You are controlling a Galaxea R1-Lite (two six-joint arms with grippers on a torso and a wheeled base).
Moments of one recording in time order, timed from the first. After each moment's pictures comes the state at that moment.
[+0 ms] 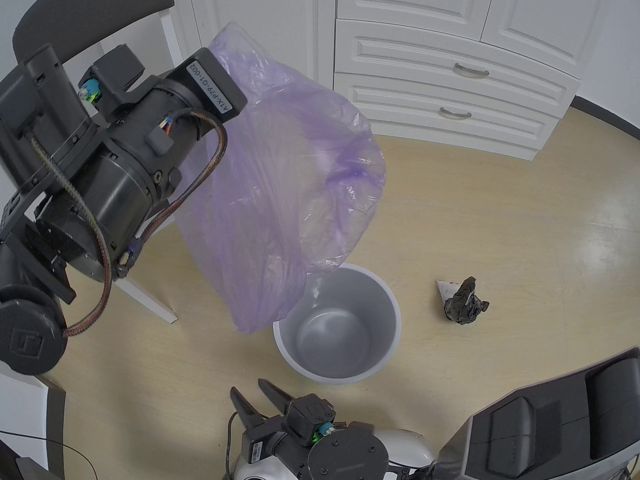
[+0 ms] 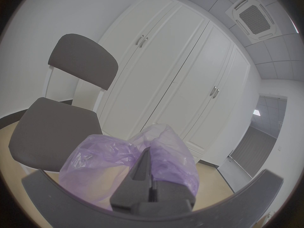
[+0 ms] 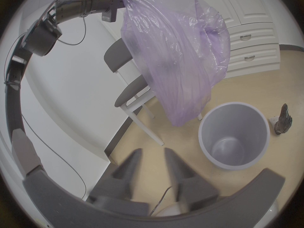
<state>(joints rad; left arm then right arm) -0.75 1.56 -0.97 -1.00 0.45 -0.26 1.23 2.31 -0.75 -1.51 -0.53 0.35</state>
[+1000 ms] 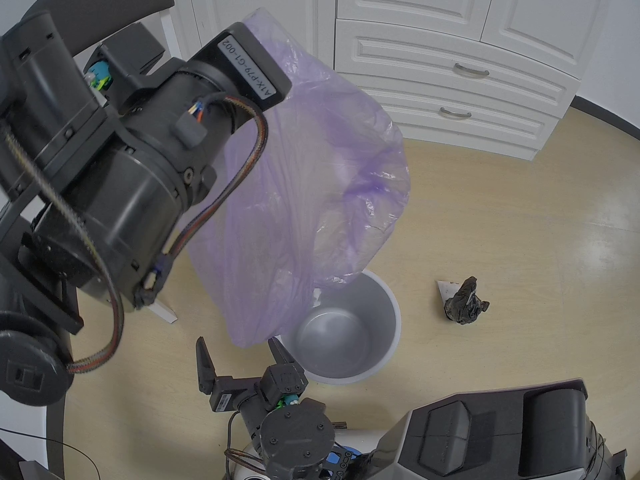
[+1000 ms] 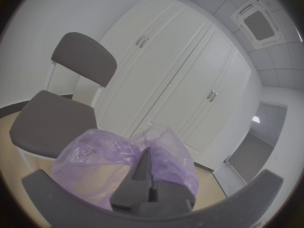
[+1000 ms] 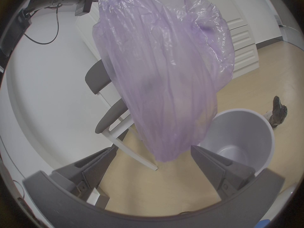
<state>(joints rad) -0.92 1.58 -1.02 -1.00 0.61 -0.25 1.20 2.48 -1.09 -1.54 -0.74 0.34</state>
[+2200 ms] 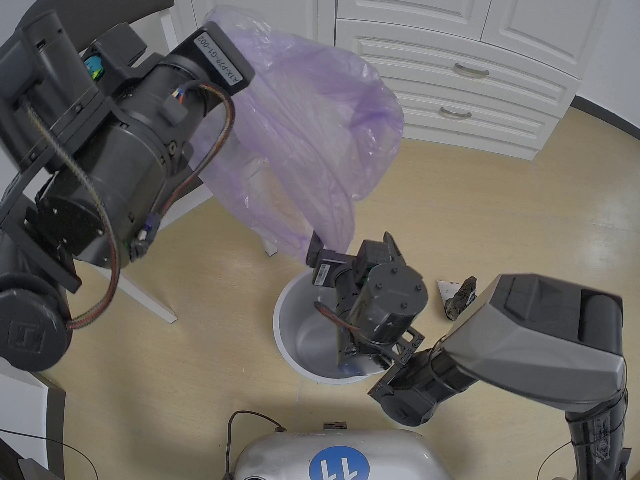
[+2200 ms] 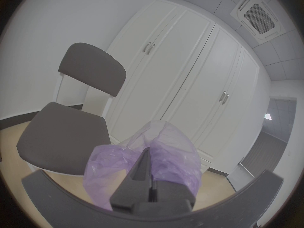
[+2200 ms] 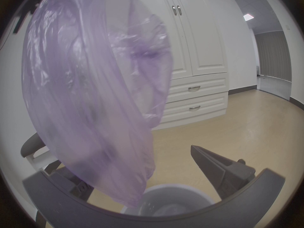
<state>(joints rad) -0.82 1.59 -1.05 -1.00 0.63 -0.21 0.87 2.38 -1.16 -1.55 -0.86 -0.01</state>
